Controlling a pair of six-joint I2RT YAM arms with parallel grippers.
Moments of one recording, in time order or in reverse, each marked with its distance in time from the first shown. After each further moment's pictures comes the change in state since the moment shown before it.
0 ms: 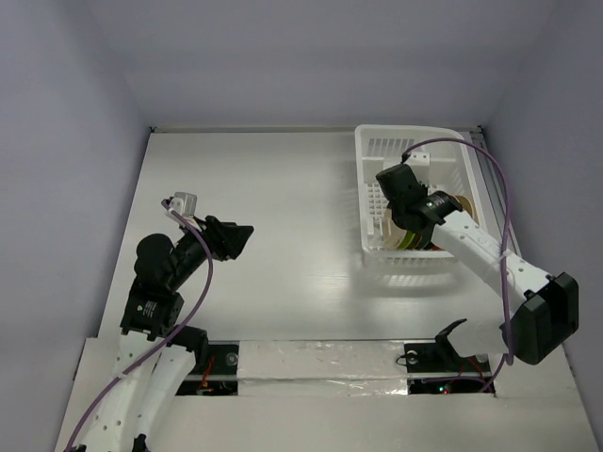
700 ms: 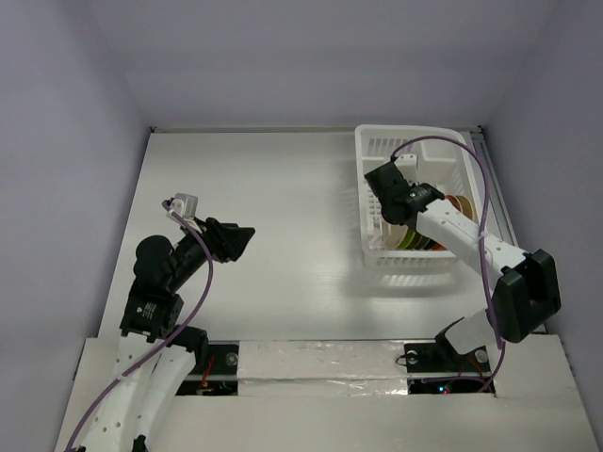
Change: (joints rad) left arm -0.003 -0.010 -0.003 0.002 0.022 0.000; right arm -0.013 0.140 0.036 -0.023 0.048 -0.044
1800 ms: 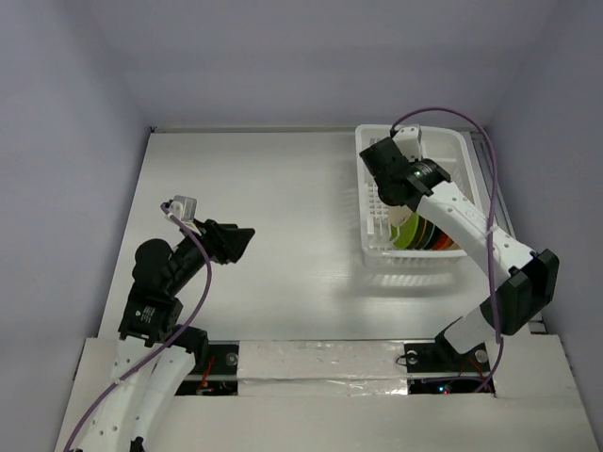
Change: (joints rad) left arm -0.032 -0.028 0.000 -0.003 -0.033 -0.003; right arm 0.042 0.068 0.313 -0.248 0.151 -0.035
